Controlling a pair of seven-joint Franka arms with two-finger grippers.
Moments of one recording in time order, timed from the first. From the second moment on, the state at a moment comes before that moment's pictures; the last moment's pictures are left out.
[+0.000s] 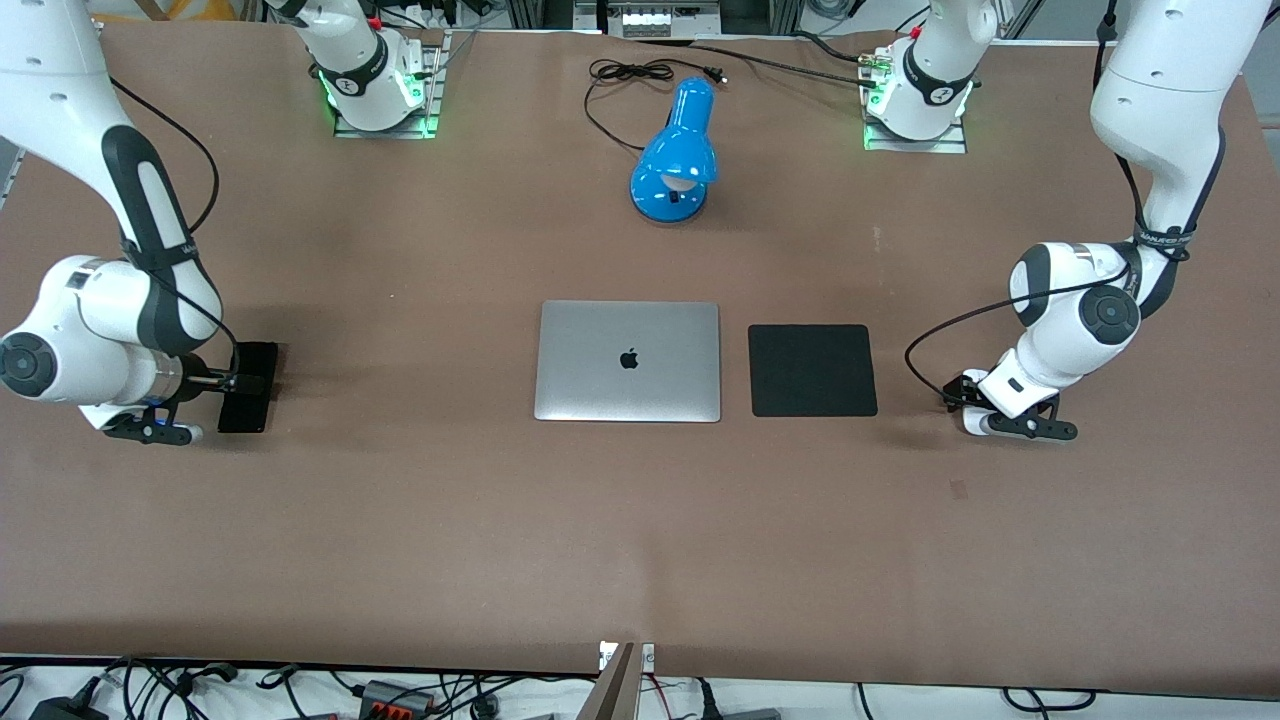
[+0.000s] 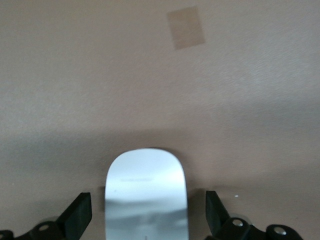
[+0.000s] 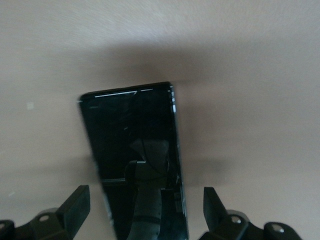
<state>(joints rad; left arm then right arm) 0.16 0.55 -0.08 -2.08 0.12 2.71 0.10 -0.19 0.63 -0.03 -1.77 -0.06 2.20 -0.05</state>
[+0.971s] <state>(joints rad) 0.15 0.45 -0.21 -1.83 0.12 2.13 -0.02 -0.20 0.64 -0.03 -1.79 -0.06 2.21 -0.05</state>
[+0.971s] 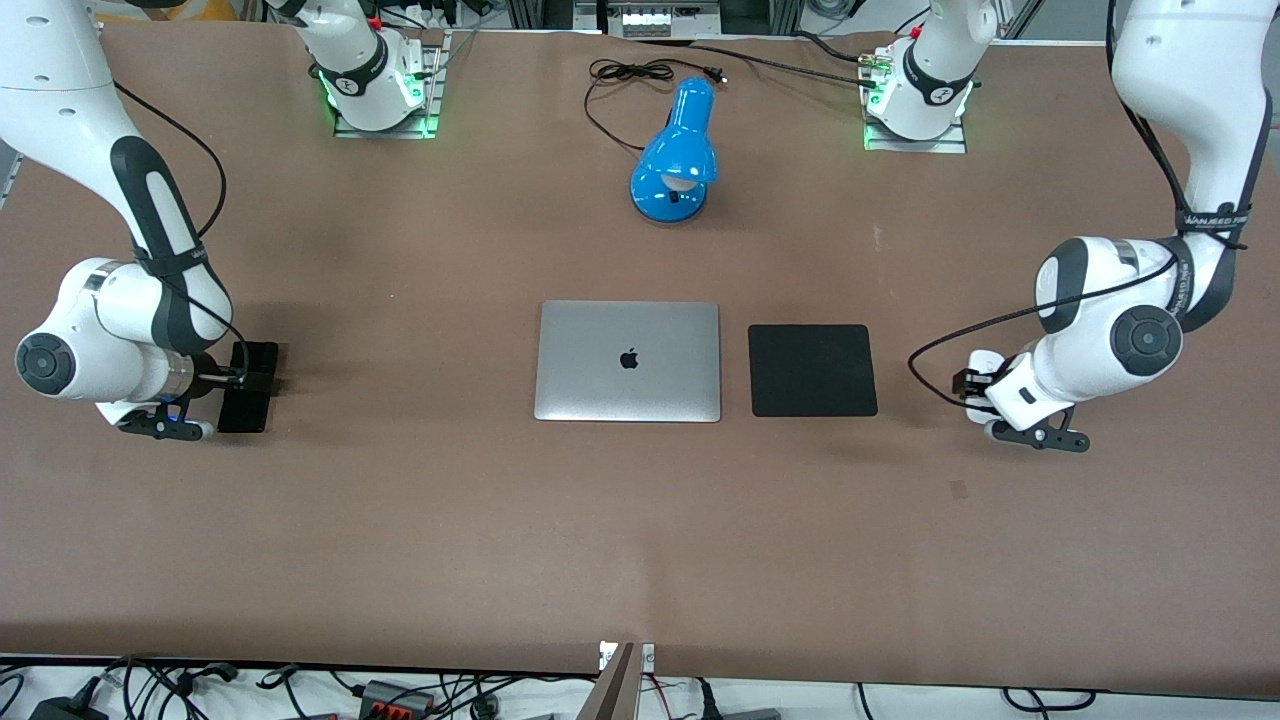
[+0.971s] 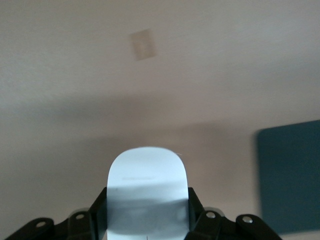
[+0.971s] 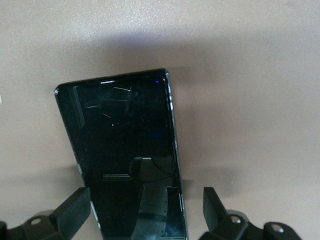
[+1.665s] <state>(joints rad) -0.05 0.59 -0.32 -1.88 0.12 2.33 -0.45 -0.20 0.64 -0.03 -1.80 -0.01 2.22 -0.04</state>
